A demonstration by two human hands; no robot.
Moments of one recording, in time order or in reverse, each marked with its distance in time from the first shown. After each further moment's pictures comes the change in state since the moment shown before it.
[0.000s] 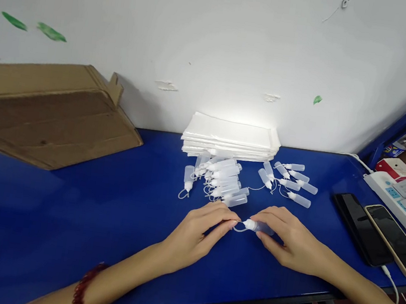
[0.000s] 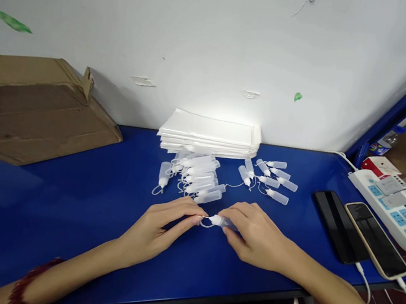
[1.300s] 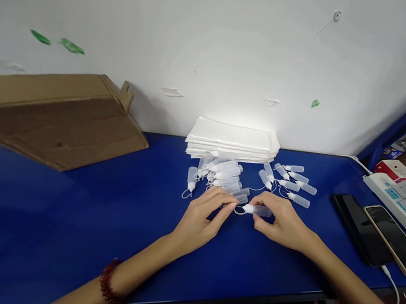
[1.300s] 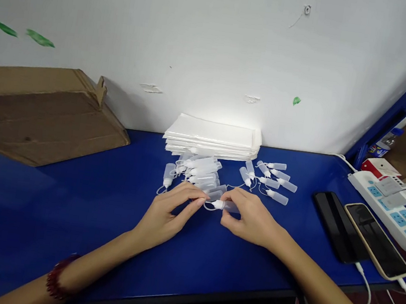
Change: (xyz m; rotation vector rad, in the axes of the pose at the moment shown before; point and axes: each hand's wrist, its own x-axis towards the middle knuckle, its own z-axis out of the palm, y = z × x) left_hand 0.010 -0.013 0.009 0.139 0.246 0.043; right_hand 0.026 0.018 0.011 0.105 0.184 0.000
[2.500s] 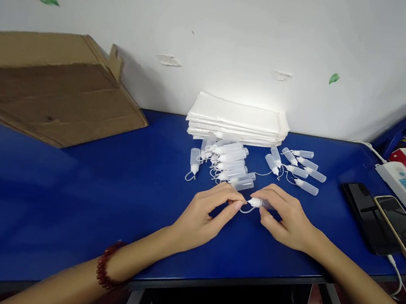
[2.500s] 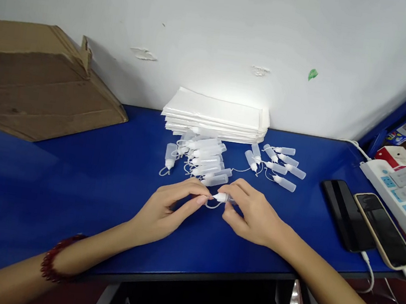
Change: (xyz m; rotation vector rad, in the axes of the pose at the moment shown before) left_hand -0.007 0.018 -0.008 -0.170 -0.135 -0.105; right_hand -0.011 -0.010 0.005 0.029 0.006 -0.118
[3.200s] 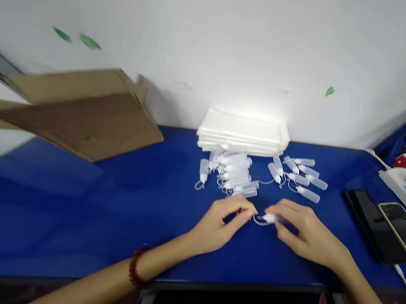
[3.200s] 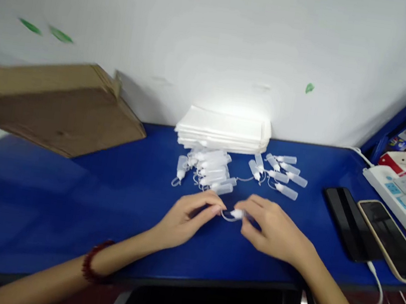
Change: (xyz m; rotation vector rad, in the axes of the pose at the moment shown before) left_hand 0.005 0.004 0.011 -0.136 -0.043 -0.102; right_hand -0.011 -0.015 -0.031 -0.057 -0.203 0.157
